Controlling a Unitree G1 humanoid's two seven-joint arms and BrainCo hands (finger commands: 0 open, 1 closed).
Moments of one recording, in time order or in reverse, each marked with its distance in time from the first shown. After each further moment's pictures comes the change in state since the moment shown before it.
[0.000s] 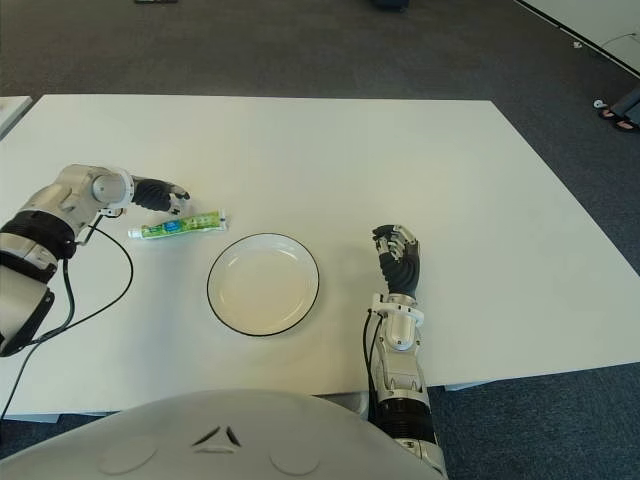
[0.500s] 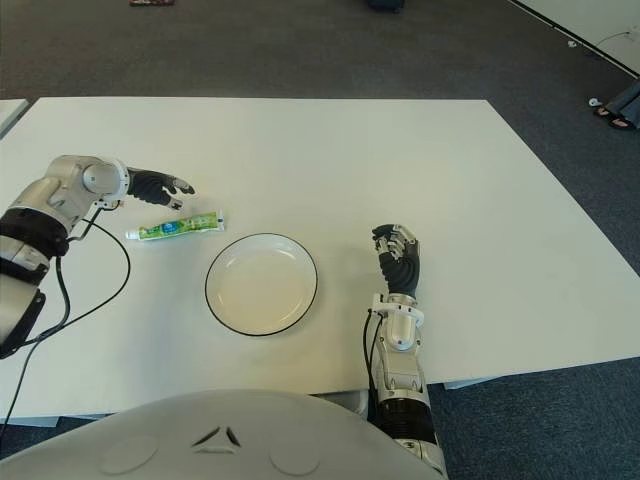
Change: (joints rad) left arm 0.021 0.037 0.063 -0.101 -0.044 0.015 -0.057; right arm 0.001 0.000 0.000 -0.010 0.001 0.007 0.009
